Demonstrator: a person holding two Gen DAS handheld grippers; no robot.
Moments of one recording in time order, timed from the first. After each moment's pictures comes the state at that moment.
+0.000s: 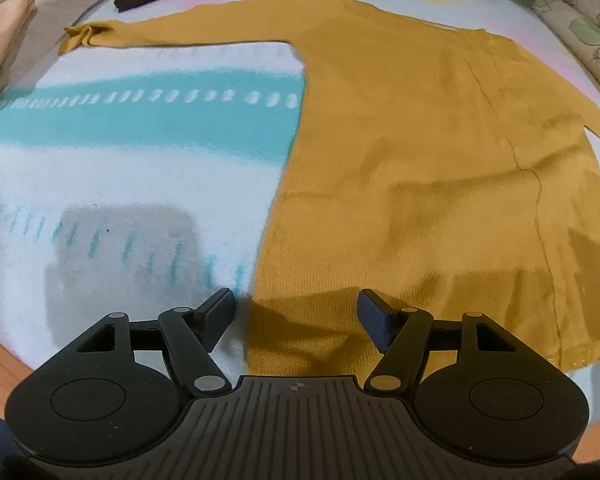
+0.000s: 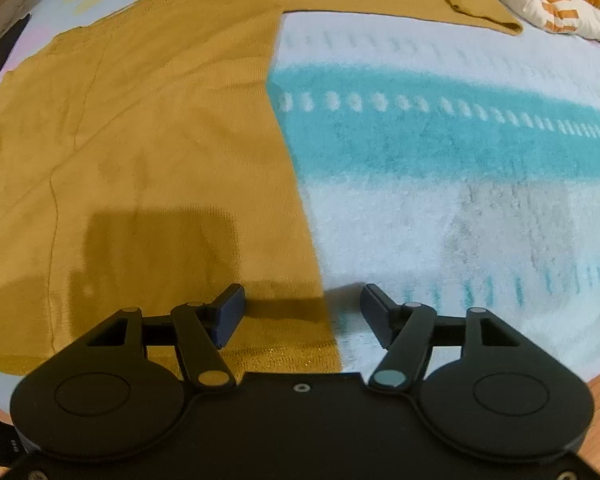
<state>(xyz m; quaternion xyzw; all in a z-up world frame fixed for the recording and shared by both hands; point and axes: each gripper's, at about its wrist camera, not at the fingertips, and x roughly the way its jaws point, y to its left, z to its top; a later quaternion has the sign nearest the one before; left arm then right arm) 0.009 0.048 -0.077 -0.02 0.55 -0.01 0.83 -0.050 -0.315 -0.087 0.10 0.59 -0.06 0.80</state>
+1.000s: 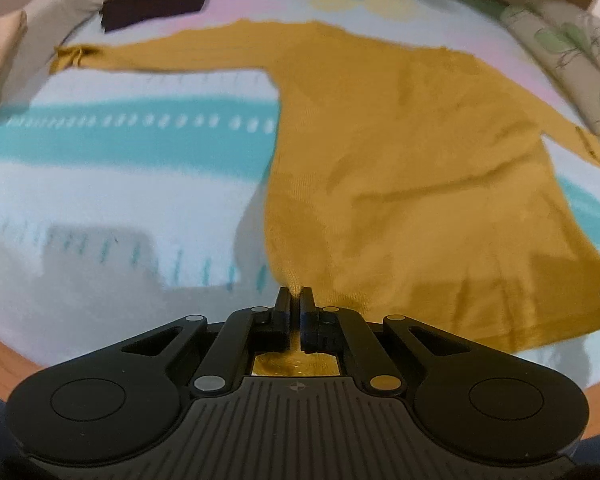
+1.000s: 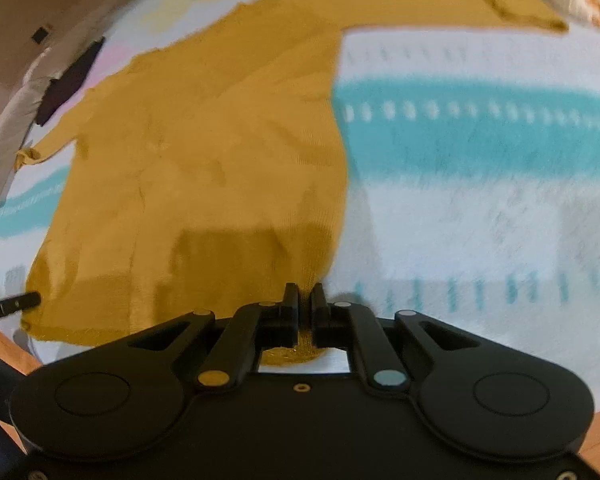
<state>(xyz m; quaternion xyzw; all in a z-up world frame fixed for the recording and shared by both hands) -0.010 0.052 -0.037 -0.03 0.53 -0.05 0.85 -0.079 -0.333 -0.063 0.16 0.54 0.05 0.83</state>
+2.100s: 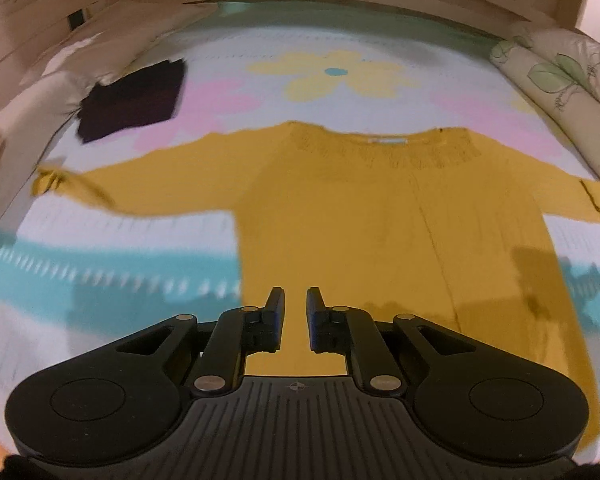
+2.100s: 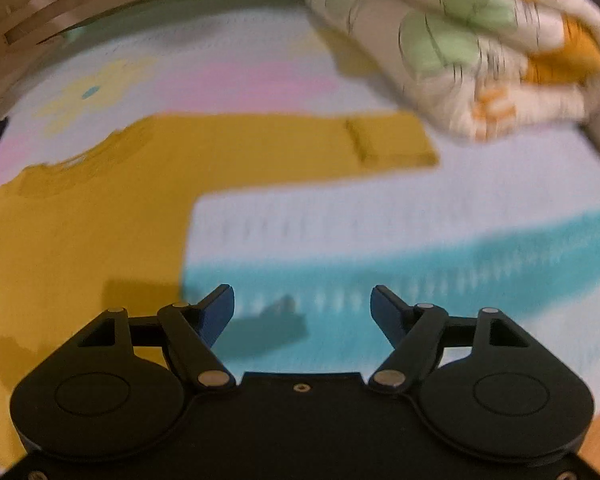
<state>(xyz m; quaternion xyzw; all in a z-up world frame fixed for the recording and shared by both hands) 0.098 -0.001 -0.004 0.02 0.46 -0.04 0.89 0.020 -0.424 -0.004 0.08 0.48 -0.11 0.87</state>
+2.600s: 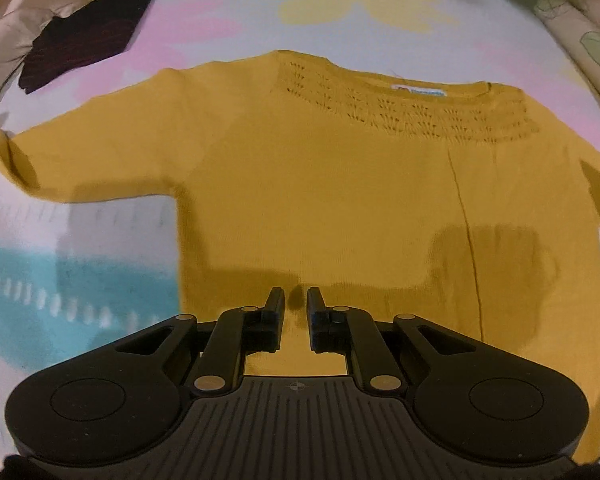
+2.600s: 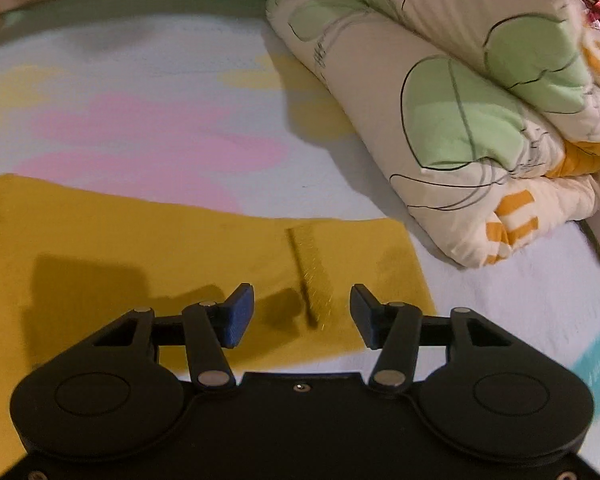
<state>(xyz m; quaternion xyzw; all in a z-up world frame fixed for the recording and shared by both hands) 0.181 -0.018 -0.072 0.00 0.57 -0.03 0.82 0.184 -0.484 -0.081 -0.01 0.47 -0.19 0.86</state>
